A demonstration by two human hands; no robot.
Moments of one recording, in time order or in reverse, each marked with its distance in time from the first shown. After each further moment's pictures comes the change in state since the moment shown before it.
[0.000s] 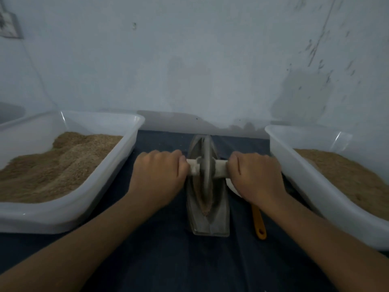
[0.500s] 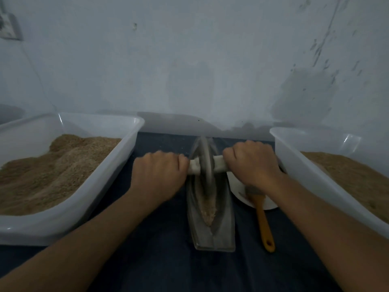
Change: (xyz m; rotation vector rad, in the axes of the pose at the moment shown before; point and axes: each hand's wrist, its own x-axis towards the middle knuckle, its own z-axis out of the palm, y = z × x) left_hand 0.016 -0.007 0.010 0.035 -0.074 0.065; right_hand 0.050 0.015 0.023 -0.257 -0.153 -0.215
